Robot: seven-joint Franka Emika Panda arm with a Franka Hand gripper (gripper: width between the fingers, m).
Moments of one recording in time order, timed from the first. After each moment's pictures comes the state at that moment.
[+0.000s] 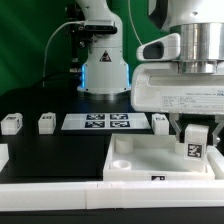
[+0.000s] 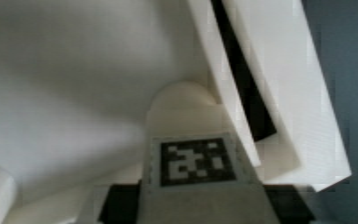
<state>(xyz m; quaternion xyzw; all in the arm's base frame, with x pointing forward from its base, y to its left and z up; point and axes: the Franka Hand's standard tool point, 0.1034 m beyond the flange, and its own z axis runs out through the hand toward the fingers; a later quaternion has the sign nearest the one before) 0.612 0.106 0.066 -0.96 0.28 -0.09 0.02</state>
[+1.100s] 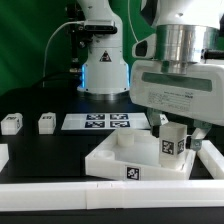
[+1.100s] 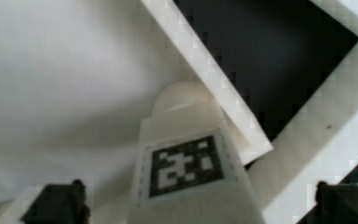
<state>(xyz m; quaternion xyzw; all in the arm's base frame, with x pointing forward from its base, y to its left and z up) 0.601 0.079 0.065 -0.87 0.49 -0.09 -0.01</state>
